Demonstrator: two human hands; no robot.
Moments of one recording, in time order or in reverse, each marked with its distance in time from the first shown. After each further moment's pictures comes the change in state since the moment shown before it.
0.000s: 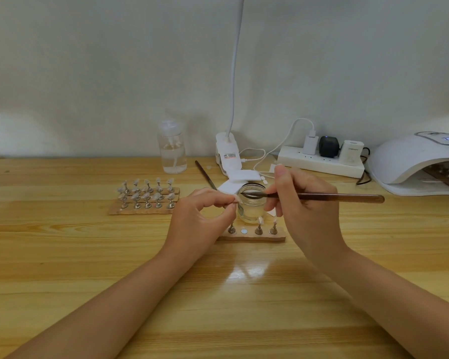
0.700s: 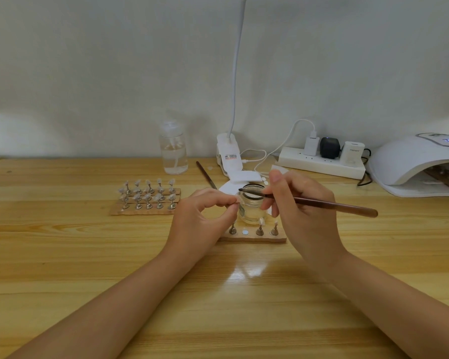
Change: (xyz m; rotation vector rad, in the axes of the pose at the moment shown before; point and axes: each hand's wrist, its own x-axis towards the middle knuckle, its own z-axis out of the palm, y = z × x) left_hand 0.000 -0.001 0.000 -0.025 -0.001 0.000; right_hand -0.003 0.002 0.001 -0.052 -0.037 -0.033
